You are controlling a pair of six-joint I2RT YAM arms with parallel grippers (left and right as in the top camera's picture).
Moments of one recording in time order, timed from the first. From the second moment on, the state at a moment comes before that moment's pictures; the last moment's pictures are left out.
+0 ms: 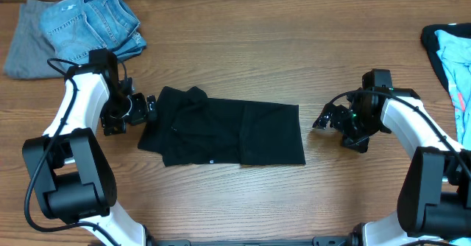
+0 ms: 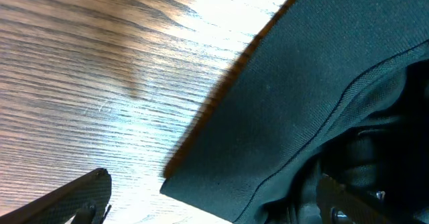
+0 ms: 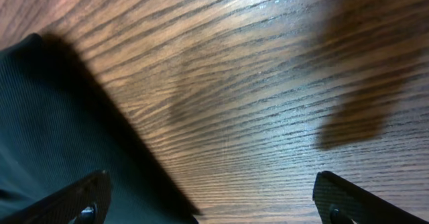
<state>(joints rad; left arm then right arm) 0.18 1.89 1.33 -1.06 0.14 -0.11 -0.09 1.72 1.02 -0.86 -0.37 0.34</state>
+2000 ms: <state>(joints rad) 0.33 2.01 1.30 -1.04 0.56 0.25 -0.09 1.72 1.02 -0.88 -0.37 0.30</state>
